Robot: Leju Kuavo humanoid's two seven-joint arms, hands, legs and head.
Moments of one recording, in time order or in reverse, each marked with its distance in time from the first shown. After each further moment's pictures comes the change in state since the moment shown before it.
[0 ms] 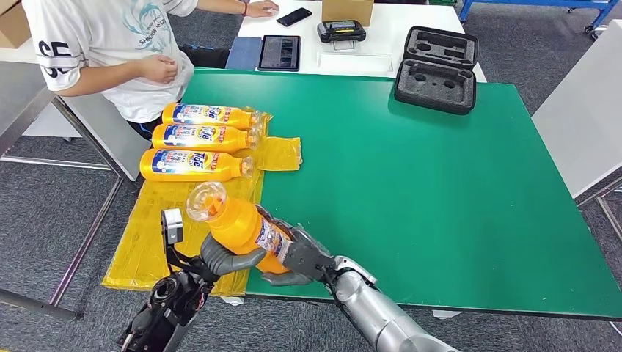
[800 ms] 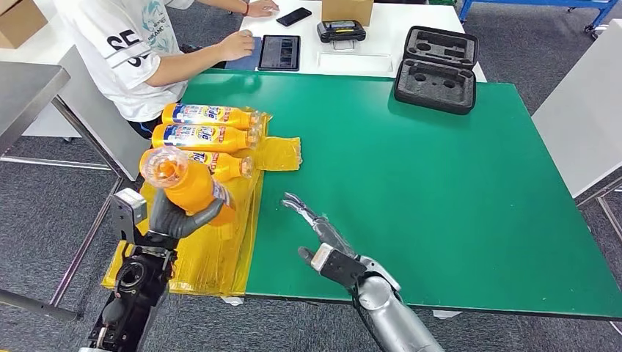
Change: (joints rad) left arm -0.010 0.020 0.230 -0.167 -0.297 0.403 -0.003; right arm 0.216 -0.114 -0.083 -0.516 -0.059 0.072 -0.010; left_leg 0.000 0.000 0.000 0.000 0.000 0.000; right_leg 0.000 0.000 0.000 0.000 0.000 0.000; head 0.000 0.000
